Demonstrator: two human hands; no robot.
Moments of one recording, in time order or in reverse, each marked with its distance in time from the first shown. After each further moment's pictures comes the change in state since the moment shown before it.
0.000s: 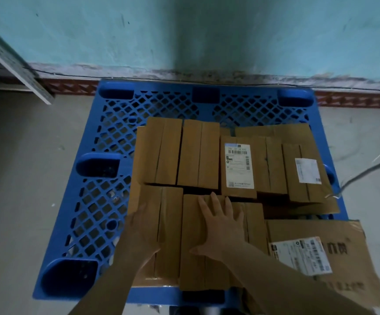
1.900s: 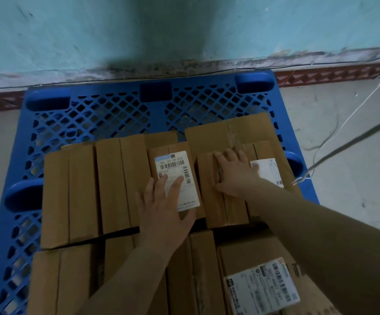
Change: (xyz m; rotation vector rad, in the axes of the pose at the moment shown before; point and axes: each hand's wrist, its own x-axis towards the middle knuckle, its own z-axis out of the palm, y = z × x) left_hand 0.080 0.185 0.107 0.398 0.028 0.284; right_hand 0.118 0.202 -0.089 0.097 0.161 0.140
